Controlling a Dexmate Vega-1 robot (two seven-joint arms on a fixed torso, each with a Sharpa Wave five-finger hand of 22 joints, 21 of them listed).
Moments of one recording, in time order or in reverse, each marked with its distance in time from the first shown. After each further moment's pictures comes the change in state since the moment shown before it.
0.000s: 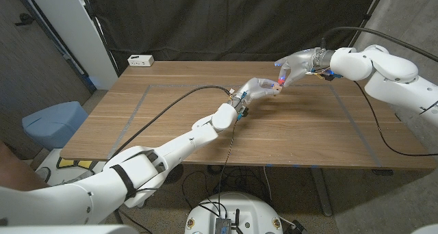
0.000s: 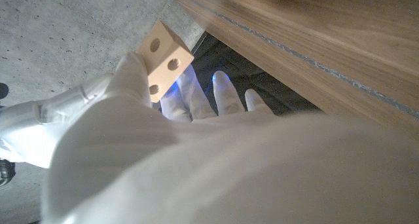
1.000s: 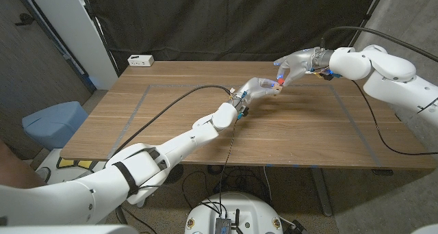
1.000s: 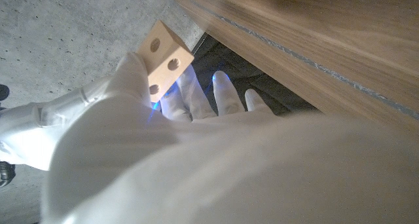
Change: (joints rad) left arm -0.021 -0.016 0.006 0.044 -0.008 -0.018 -0.008; left_hand 0.000 0.000 0.004 -0.004 0.000 0.000 0.000 0.000 0.001 0.000 0.000 -0.001 0.001 0.000 0.000 0.000 0.000 0.000 0.000 0.000 0.000; right arm 0.020 0.012 -0.016 0.020 0.003 0.003 0.001; right_hand 0.005 -0.005 0.013 0.002 -0.004 -0.103 -0.022 -0.022 0.011 -0.020 0.026 -0.008 0.000 0.001 -0.002 -0.007 0.000 0.005 0.002 -0.005 0.000
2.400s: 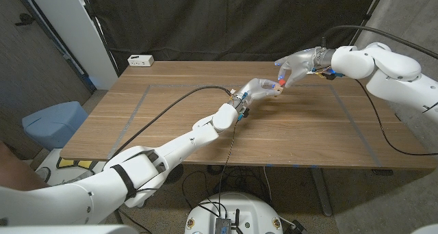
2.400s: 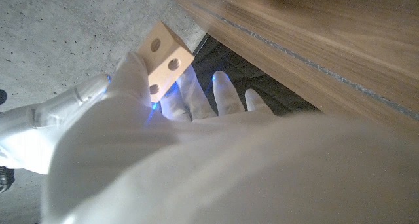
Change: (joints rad) left arm 0.021 0.015 0.000 -0.048 0.008 0.020 0.003; left_hand 0.000 0.000 0.000 0.000 0.000 0.000 0.000 0.000 0.000 0.000 0.000 -0.002 0.000 0.000 0.000 0.000 0.000 0.000 0.000 0.000 0.000; right arm -0.017 -0.030 0.020 -0.041 0.004 -0.007 0.029; right_hand 0.006 -0.010 0.008 0.000 -0.004 -0.001 -0.003 0.002 0.004 -0.033 -0.020 0.001 0.000 -0.026 0.002 -0.001 0.005 -0.022 0.015 -0.004 0.000
